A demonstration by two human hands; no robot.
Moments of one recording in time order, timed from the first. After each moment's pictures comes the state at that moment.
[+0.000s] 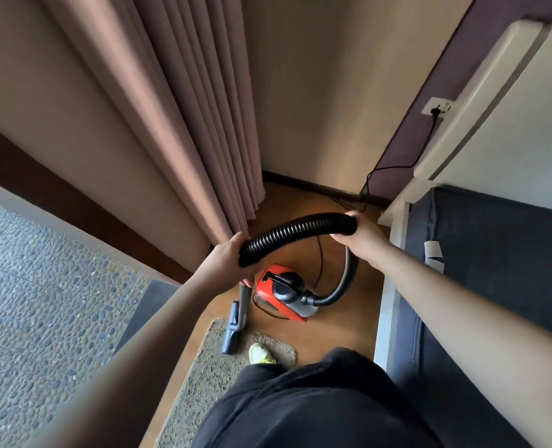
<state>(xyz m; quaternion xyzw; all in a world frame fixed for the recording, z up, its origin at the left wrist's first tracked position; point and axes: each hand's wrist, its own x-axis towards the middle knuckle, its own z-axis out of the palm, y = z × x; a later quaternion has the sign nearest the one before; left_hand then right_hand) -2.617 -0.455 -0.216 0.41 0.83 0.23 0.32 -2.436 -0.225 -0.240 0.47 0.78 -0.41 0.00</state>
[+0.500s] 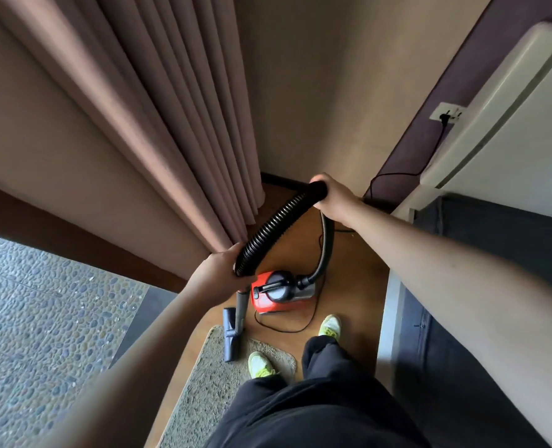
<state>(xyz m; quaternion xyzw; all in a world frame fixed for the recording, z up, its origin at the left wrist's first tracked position) -2.652 -0.416 -0.232 0.39 0.86 0.15 0.29 -2.554 -0.145 -0.231 0.38 0.84 -0.40 0.02</state>
